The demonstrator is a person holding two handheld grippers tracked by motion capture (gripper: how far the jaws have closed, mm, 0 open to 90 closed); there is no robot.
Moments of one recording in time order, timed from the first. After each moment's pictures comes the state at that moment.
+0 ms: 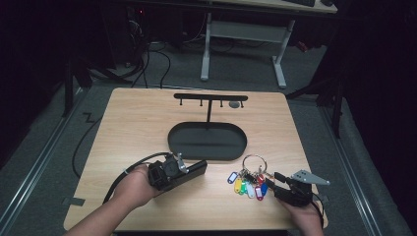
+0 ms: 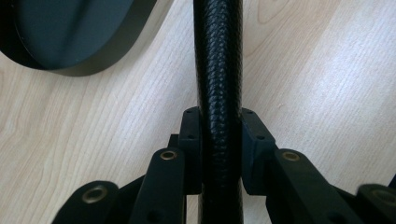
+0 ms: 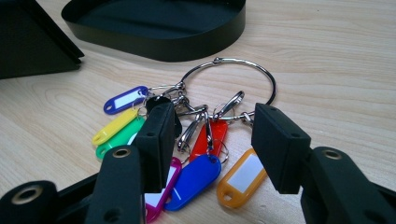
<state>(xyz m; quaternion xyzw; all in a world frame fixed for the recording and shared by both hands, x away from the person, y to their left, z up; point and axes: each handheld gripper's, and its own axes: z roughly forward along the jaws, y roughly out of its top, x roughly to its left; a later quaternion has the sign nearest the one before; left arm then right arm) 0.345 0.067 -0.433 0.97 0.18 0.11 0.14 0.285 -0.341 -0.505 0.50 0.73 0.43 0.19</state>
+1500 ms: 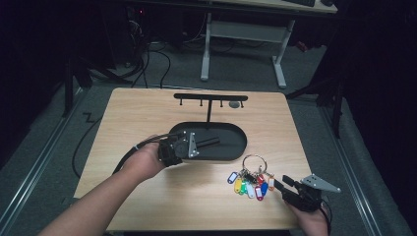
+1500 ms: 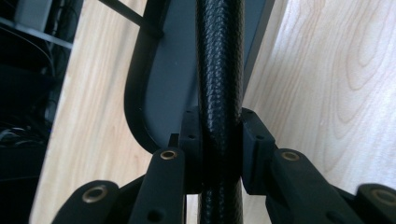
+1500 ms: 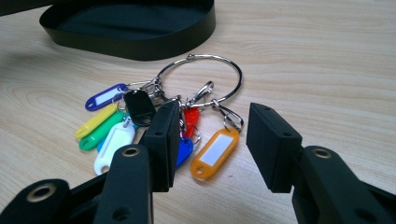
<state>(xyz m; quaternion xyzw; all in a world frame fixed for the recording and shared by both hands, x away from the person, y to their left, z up) 0.385 0.040 -0.400 0.95 0.06 0.26 0.16 0.267 -0.356 -0.502 0.52 0.70 0.43 0.22</state>
